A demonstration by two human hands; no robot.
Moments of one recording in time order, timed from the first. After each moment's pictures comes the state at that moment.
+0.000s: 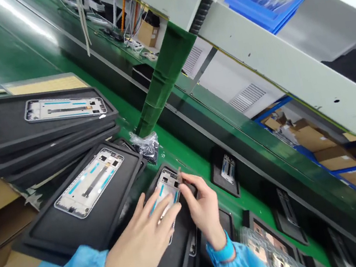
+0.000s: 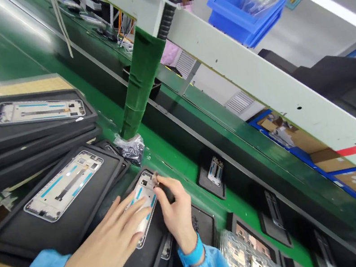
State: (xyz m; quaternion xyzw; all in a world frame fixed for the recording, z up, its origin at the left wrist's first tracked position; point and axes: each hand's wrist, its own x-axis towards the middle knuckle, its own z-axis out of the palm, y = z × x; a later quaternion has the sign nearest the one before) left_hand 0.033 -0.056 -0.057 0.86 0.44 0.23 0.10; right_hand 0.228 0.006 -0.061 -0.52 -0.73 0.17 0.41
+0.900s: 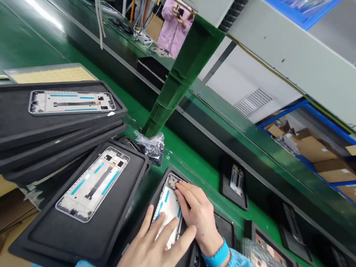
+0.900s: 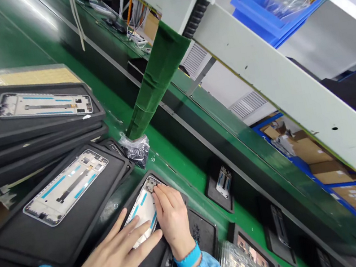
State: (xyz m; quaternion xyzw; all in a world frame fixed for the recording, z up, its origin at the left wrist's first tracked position) left_hand 0.031 -0.070 -0.069 0.88 0.40 0.25 0.05; right_hand 0.222 0.017 -0.077 -0.44 -0.85 -0.08 0.27
